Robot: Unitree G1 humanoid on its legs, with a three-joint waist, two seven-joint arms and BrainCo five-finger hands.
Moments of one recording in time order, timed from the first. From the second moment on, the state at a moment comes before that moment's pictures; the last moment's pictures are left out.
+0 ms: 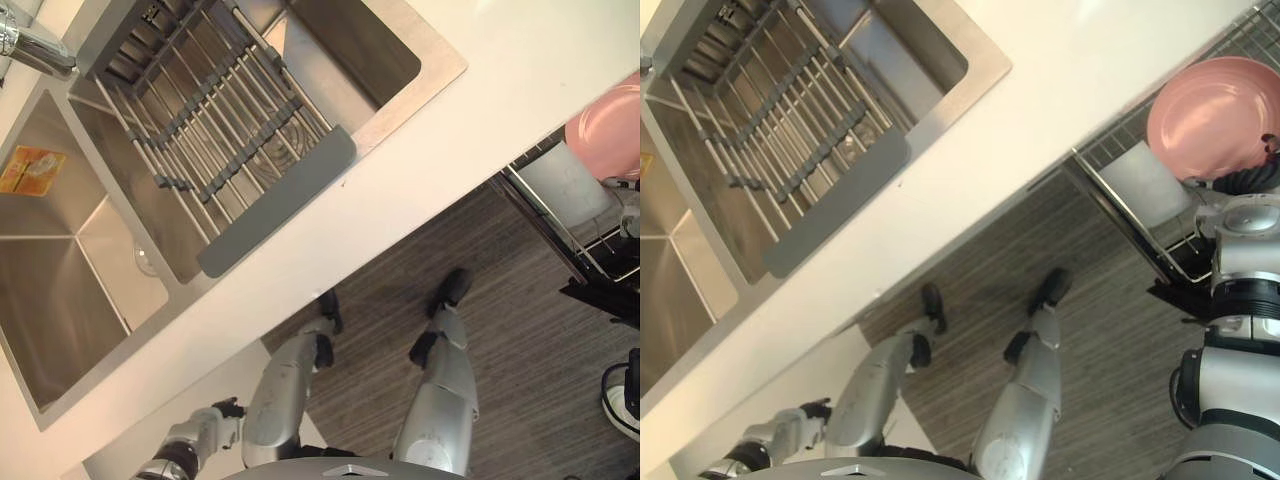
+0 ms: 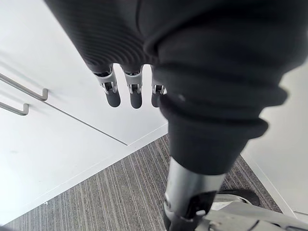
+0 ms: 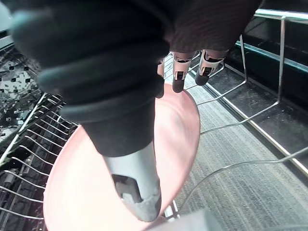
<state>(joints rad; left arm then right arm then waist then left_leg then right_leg) -0.09 0.14 -0.18 1.00 -0.34 0.32 -0.02 -0.73 -1.01 -0.09 0.76 0.08 0.22 -0.20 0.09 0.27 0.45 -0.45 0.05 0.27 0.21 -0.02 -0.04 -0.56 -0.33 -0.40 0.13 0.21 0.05</state>
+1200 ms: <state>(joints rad) 0.17 0.16 0.16 1.02 -0.31 0.35 0.02 -0.05 -0.59 -1.06 0.68 0.95 -0.18 -0.26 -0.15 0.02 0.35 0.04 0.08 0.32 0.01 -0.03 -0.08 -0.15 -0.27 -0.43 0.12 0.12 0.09</state>
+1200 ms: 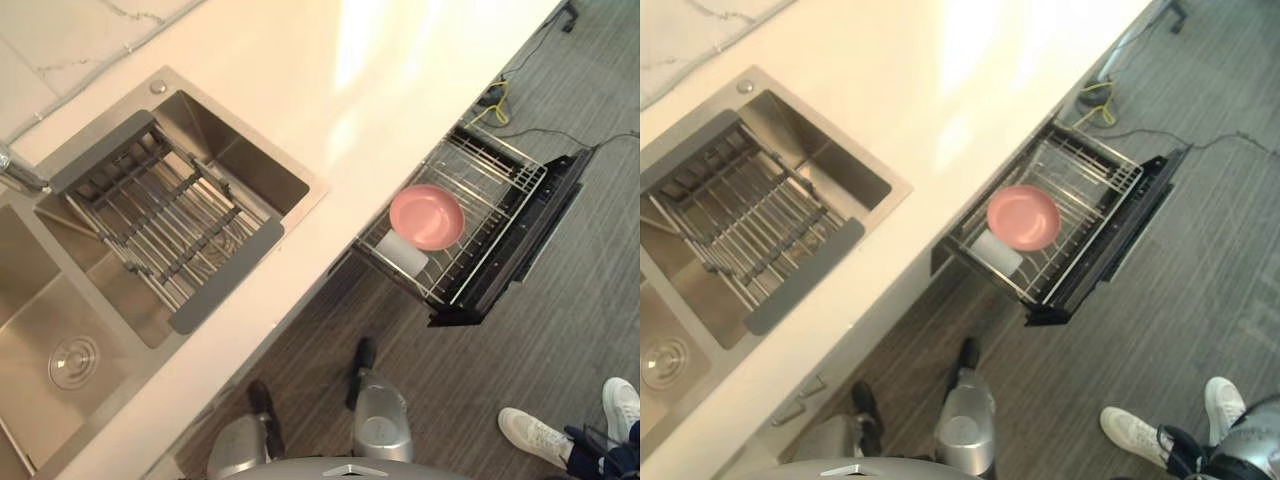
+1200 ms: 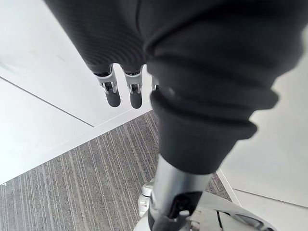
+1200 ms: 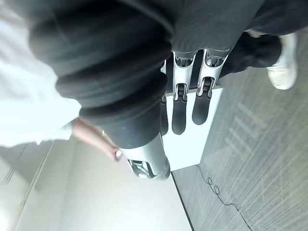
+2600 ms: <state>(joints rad) 0.06 0.08 -0.04 1.09 -0.34 0.35 -0.03 -0.50 -0.60 -0.56 0.77 0.89 -0.32 -0.11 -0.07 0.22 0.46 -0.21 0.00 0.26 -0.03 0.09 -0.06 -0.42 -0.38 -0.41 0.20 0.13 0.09</state>
